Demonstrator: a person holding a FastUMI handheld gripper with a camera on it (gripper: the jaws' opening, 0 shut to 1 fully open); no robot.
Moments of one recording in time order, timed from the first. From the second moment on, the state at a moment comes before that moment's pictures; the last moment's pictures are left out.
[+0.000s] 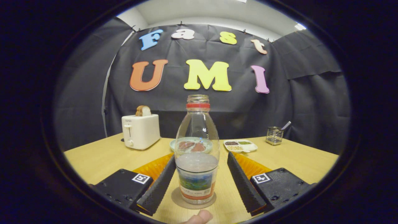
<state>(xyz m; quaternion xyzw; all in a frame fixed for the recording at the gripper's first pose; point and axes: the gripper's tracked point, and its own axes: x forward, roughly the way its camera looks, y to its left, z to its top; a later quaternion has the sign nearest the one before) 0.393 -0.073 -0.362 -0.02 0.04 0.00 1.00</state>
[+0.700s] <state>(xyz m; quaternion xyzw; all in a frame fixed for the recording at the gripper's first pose) 0.300 -0.079 -0.279 -0.02 0.03 -0.01 1.00</state>
